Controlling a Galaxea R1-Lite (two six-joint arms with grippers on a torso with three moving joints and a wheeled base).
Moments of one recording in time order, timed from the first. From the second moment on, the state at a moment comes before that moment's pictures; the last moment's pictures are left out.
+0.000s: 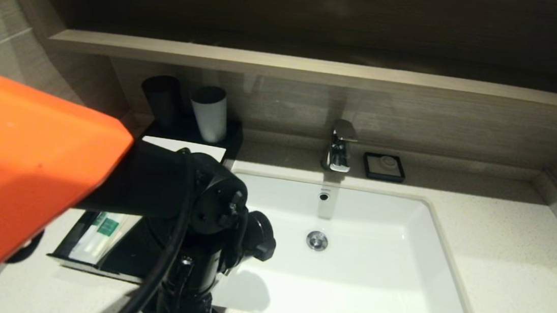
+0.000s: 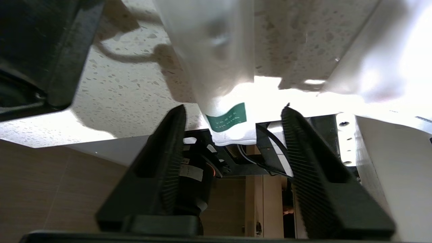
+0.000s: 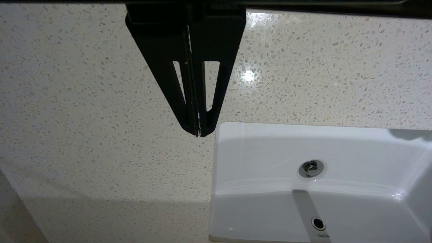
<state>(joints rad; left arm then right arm) -0.79 2.05 -1.46 1.17 0.06 -0.30 0.00 0.00 0.00 0.01 -0.01 0.00</state>
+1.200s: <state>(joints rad) -0.77 2.07 -1.47 1.16 0.03 -0.26 0.00 0.00 0.00 0.01 -0.01 0.00</state>
